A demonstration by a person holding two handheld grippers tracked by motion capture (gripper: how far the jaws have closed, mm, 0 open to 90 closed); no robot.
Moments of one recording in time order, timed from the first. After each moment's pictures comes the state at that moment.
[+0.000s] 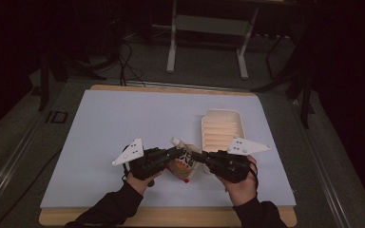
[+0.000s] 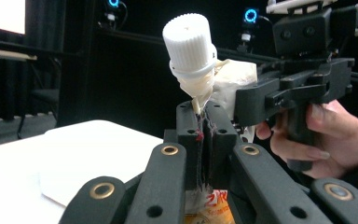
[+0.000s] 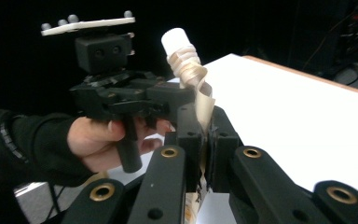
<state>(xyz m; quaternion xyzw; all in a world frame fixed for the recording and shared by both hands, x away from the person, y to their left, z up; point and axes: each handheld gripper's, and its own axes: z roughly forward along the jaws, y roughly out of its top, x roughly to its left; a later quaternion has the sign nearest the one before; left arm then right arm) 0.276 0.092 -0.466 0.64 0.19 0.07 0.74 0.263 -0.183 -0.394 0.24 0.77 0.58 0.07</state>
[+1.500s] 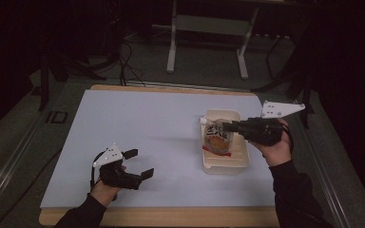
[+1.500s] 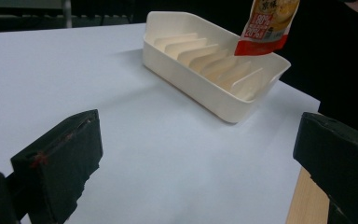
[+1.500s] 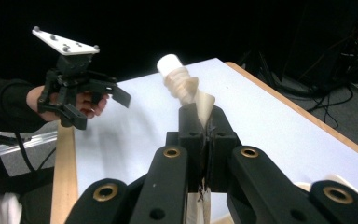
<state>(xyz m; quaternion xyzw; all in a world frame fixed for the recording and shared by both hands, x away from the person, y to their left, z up) 0.255 0.165 -0.485 0.73 0.35 0.10 0.57 0.343 -0.261 -0.344 0.16 0.81 0.56 0.08</state>
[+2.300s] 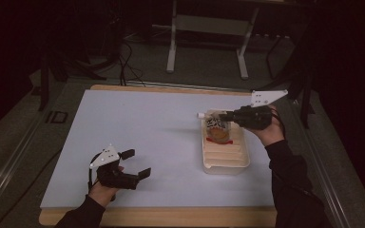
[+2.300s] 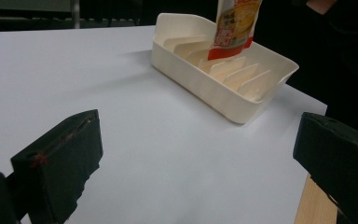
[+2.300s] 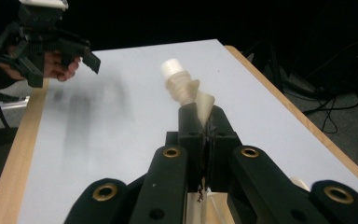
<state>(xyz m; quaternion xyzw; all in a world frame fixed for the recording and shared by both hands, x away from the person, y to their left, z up) 0.254 0.171 -0.491 0.72 0.36 0.10 0.58 0.409 -0.261 -0.368 0.10 0.84 0.52 0.08</state>
